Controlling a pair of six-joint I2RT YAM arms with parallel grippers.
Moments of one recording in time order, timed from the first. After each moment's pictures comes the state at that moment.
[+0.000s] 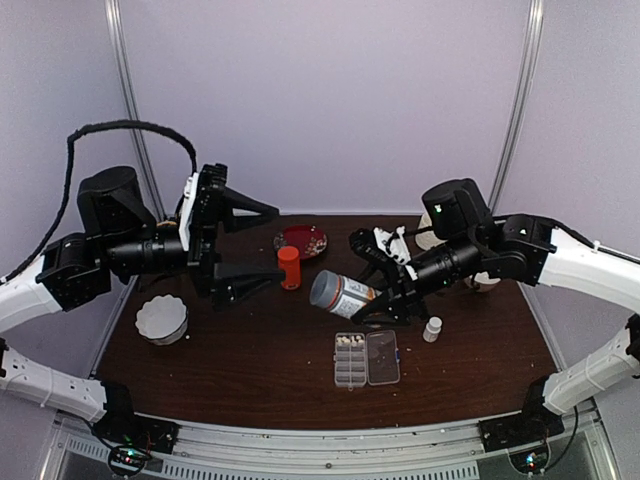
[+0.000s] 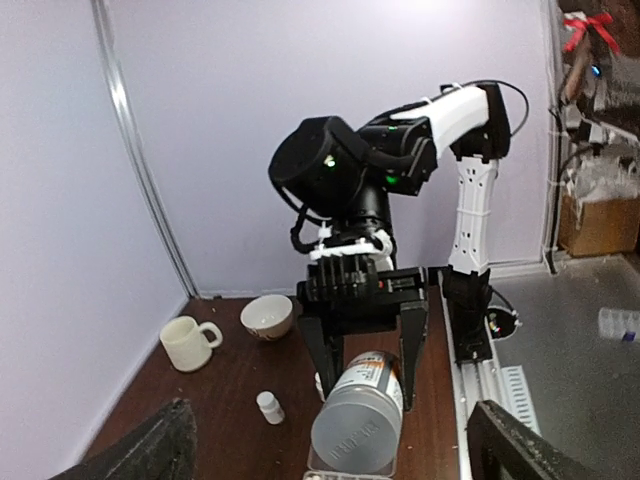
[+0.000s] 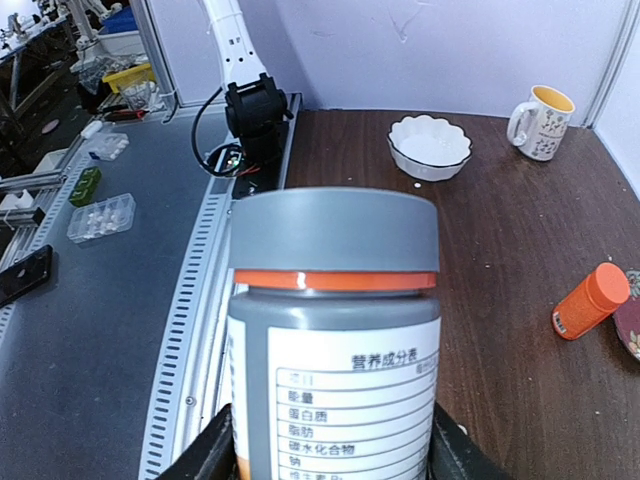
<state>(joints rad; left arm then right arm) -1.06 1.01 1.08 -0.11 0.36 0.29 0.95 1.29 1.21 -0.52 -0.60 -0.33</state>
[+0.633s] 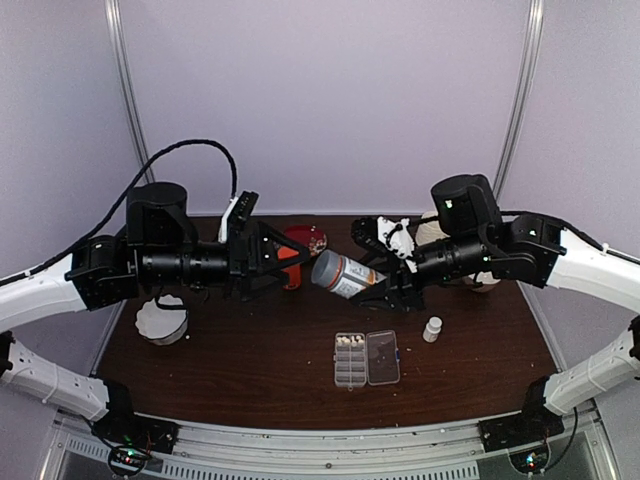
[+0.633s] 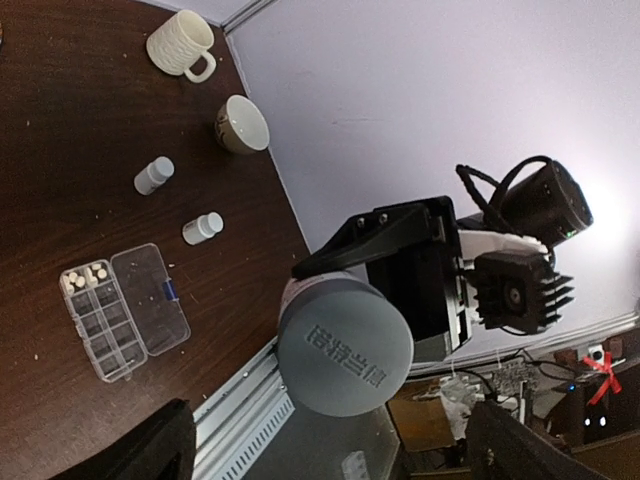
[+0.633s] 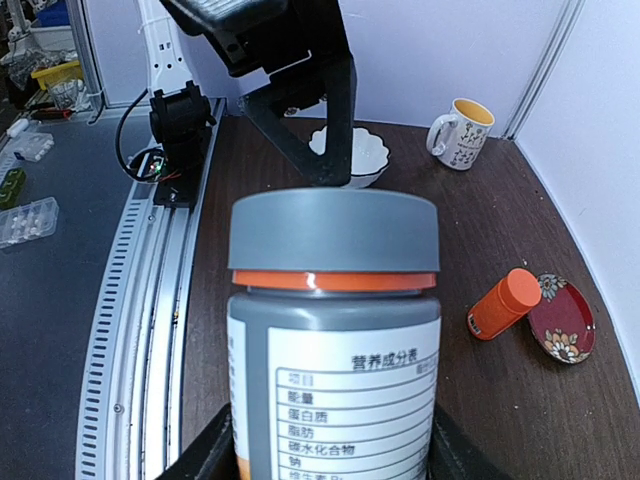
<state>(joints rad) -1.06 1.11 1.08 -0.22 0.23 -0.99 0.97 1.25 1.21 -0.46 -0.38 -0.36</state>
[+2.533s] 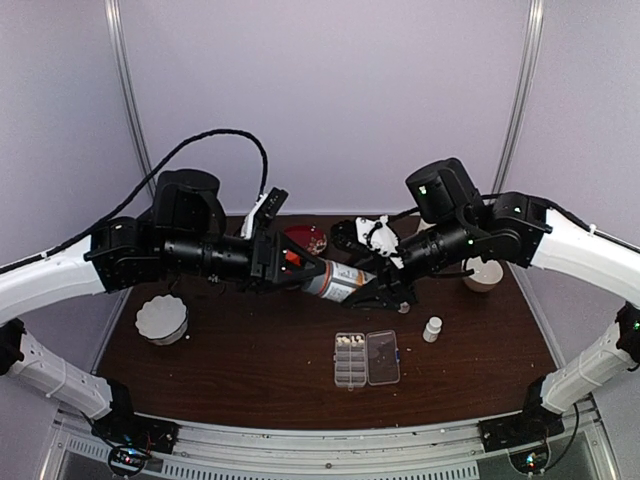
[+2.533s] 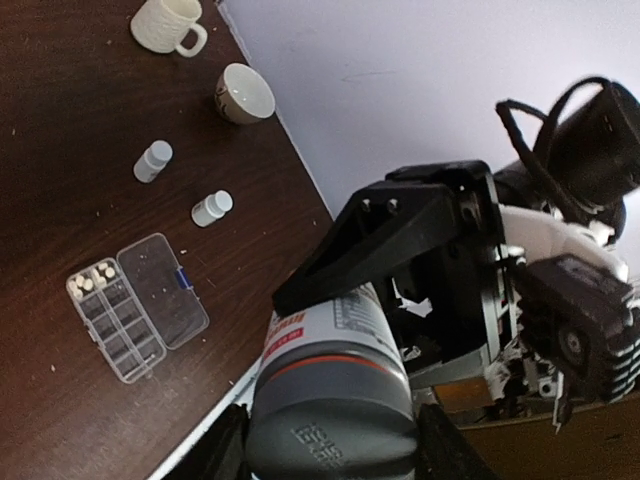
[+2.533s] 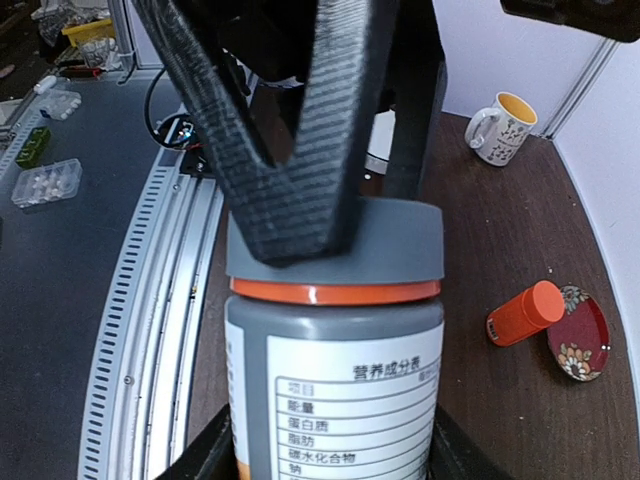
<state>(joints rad) -1.06 1.25 1.22 -0.34 0.31 -0.90 1.00 1.38 1.40 -0.65 -0.40 -0.48</state>
